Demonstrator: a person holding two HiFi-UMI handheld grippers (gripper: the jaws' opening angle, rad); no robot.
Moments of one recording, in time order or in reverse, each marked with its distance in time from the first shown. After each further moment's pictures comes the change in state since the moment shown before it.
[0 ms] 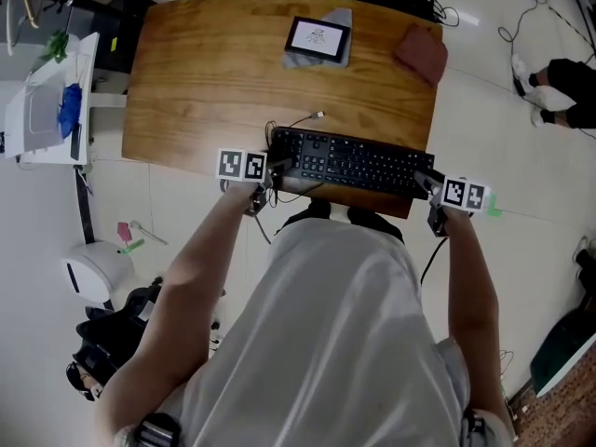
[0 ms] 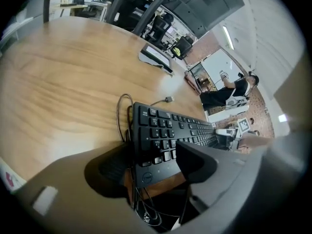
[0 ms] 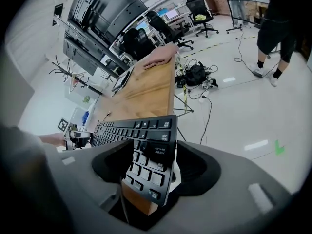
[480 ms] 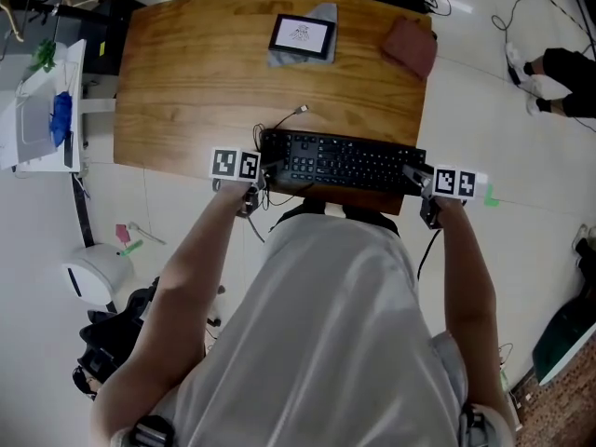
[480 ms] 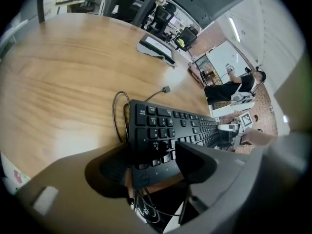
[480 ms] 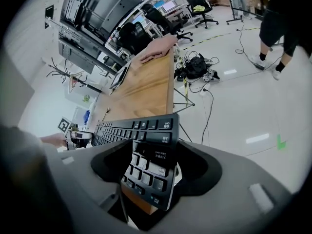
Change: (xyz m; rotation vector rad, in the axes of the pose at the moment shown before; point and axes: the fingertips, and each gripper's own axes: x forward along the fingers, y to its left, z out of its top) left arm 0.001 -0.003 -0.007 -0.012 0.093 0.049; right arm 0.011 0.004 -0.002 0.037 0.081 0.027
